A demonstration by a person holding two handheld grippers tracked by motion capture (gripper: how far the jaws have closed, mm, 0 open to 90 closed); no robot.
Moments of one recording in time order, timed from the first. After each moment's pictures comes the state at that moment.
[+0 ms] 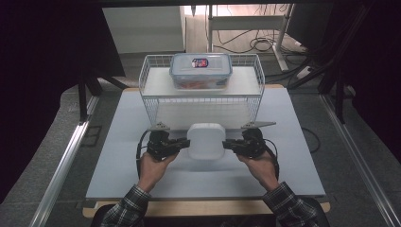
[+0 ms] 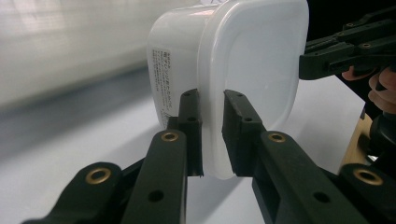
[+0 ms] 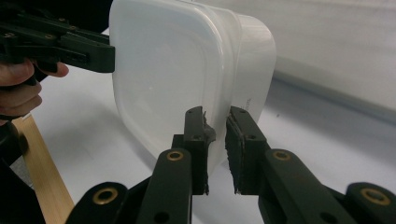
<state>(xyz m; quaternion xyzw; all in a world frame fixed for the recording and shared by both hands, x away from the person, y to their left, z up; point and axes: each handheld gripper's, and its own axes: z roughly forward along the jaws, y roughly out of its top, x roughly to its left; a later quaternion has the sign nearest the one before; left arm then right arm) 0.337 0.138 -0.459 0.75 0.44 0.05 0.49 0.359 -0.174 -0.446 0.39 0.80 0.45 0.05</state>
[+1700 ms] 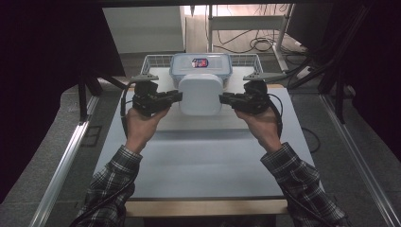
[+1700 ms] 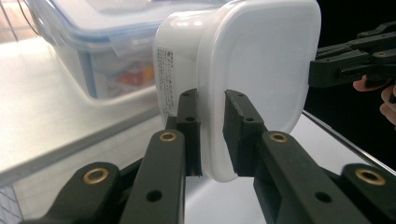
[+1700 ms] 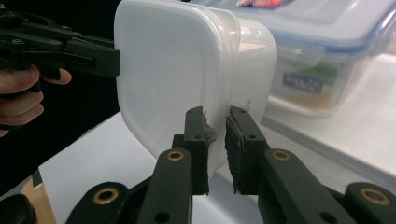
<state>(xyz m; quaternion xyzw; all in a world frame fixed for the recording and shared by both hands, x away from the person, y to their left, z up) 0.371 0.156 -0.318 0.73 0.42 0.14 0.52 0.397 -0.152 -0.313 0.34 0.78 0.52 0.12</state>
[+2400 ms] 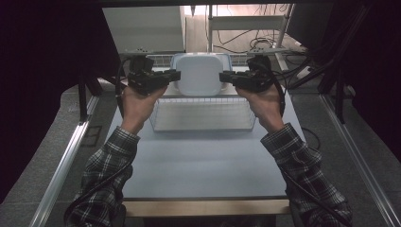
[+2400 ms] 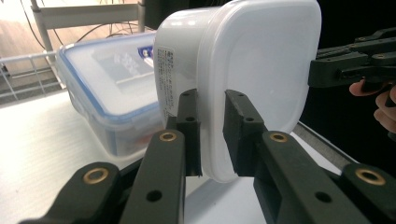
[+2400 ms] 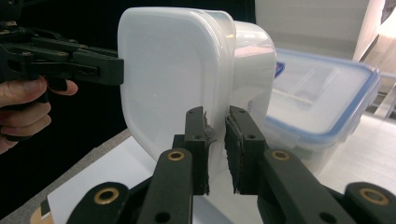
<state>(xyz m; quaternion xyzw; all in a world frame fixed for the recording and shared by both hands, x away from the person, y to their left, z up) 0.393 0.160 -0.268 0.72 0.42 0.15 0.53 0.421 -0.150 -0.264 0.33 0.76 0.54 0.11</state>
